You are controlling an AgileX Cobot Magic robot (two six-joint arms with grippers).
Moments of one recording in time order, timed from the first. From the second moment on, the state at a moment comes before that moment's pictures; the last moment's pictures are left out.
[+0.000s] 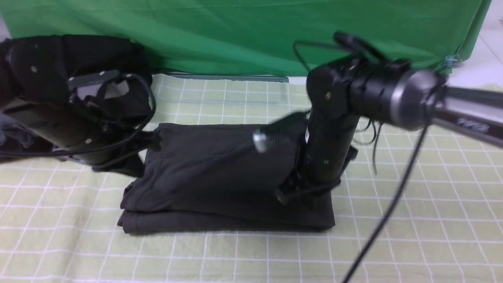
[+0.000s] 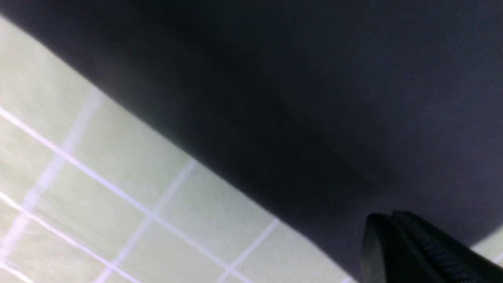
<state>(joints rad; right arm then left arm) 0.63 2.01 -1.59 0.07 1.07 -0.01 -0.14 1.59 -1.10 -0.30 0.73 0.07</state>
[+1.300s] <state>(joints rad) 0.44 0.89 -1.05 -0.06 0.41 0.03 -0.16 0.82 -1.09 -0.16 0.89 0.05</state>
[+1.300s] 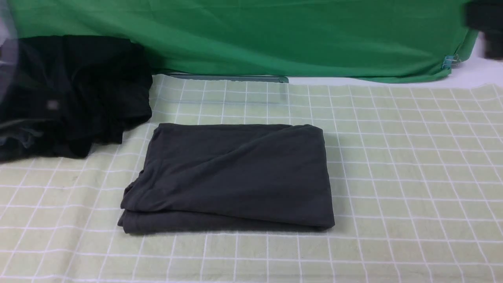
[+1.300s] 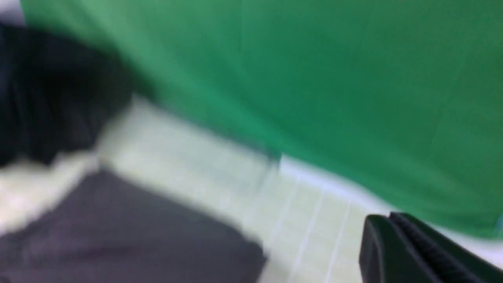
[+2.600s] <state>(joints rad) 0.44 0.08 -0.42 -0.07 -0.06 -0.02 -0.16 0.18 -0.64 -0.19 0.70 -0.05</state>
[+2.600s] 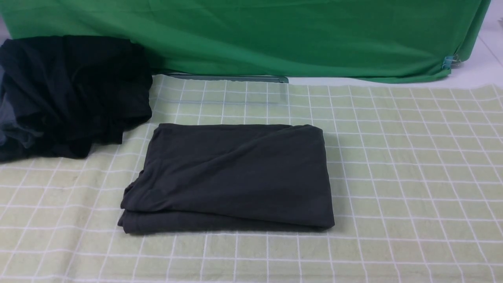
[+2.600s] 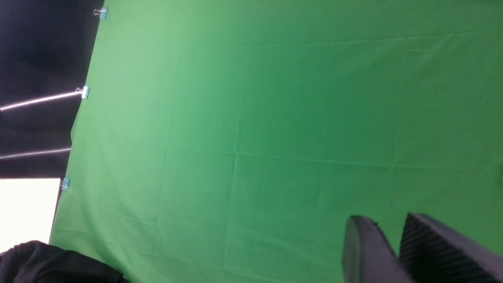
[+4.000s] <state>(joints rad) 0.44 0.08 -0.41 -0.07 -0.04 -0.02 0.02 0.00 0.01 -0.10 0.22 0.18</state>
